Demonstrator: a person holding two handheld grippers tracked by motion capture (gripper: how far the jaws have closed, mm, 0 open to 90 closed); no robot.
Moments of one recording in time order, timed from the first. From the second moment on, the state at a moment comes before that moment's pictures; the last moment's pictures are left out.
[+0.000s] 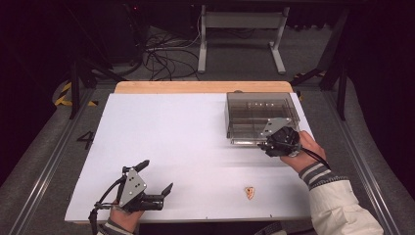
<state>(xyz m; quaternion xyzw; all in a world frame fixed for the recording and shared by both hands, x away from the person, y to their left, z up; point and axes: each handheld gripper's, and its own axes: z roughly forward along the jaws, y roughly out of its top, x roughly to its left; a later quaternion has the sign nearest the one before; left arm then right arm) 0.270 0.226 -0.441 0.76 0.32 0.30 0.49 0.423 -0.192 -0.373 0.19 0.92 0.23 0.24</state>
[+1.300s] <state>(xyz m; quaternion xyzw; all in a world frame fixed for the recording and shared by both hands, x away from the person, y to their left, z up) 0.274 0.222 -0.441 0.76 0.31 0.30 0.49 0.370 -0.182 -0.356 0.18 0.89 0.37 0.19</state>
